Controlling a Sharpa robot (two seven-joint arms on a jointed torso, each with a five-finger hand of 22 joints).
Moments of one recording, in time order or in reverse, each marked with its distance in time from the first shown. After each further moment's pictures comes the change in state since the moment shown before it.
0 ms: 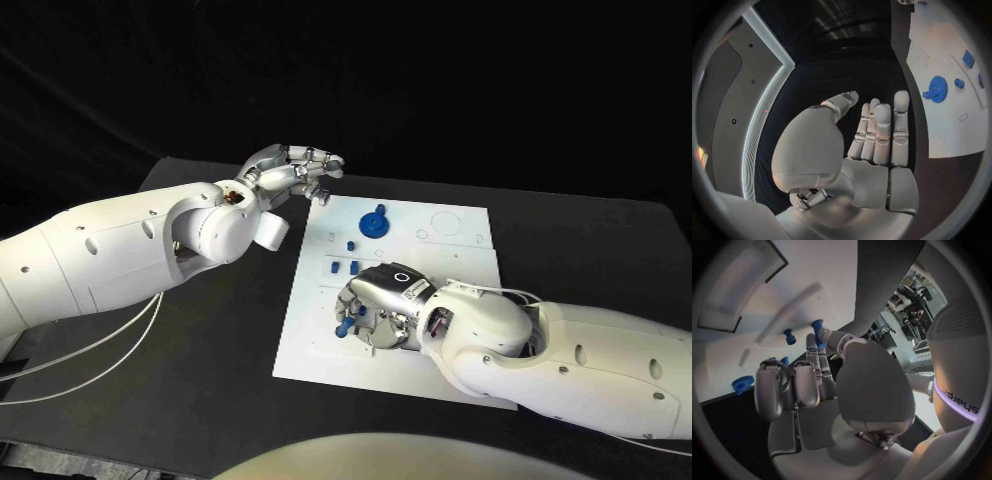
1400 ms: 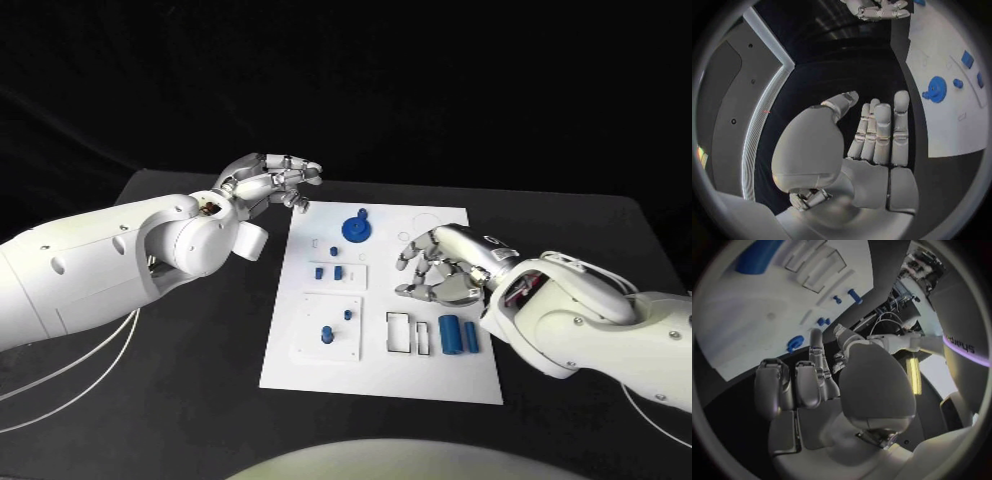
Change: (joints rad) left arm 0.000 -0.011 -0.003 0.006 0.000 0.002 -0.004; left_hand 0.000 0.000 0.000 0.000 0.000 0.000 0.000 0.000 0.001 -0.003 0.004 0.005 0.000 -0.004 0.004 0.000 -0.003 0.000 0.000 0.000 -0.004 0.000; right arm 0.077 -0.340 0.014 0.123 0.293 -0.205 0.001; right_hand -0.082 -0.042 -0.336 0.146 0.082 -0.080 -0.009 -0.031 0.000 0.121 -0.024 0.122 0.179 0.000 -0.023 0.008 -0.008 0.000 0.000 -0.013 -0.030 0.000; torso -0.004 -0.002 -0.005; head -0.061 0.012
